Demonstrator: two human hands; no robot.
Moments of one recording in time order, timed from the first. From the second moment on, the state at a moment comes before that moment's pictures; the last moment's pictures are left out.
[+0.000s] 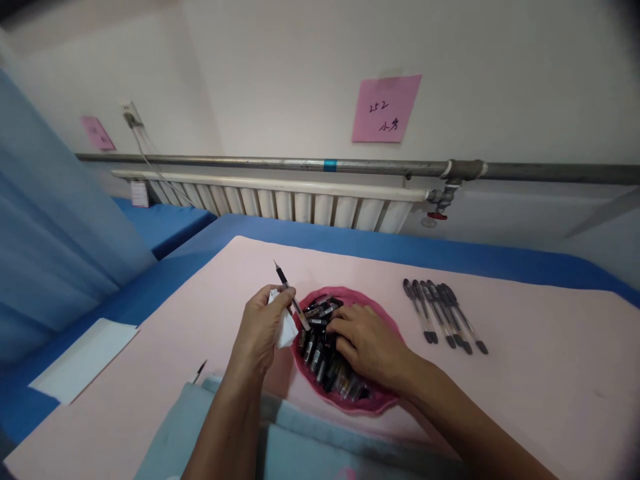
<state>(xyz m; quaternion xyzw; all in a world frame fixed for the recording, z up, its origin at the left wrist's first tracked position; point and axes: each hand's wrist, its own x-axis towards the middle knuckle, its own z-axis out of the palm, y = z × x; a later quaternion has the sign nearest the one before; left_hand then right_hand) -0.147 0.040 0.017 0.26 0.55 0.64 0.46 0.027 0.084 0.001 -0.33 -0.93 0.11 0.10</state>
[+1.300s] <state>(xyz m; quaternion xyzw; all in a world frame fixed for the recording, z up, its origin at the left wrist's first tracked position) -0.150 0.040 0.021 0.24 0.56 0.67 0.43 0.044 0.097 0.012 -0.39 -0.90 0.13 0.17</state>
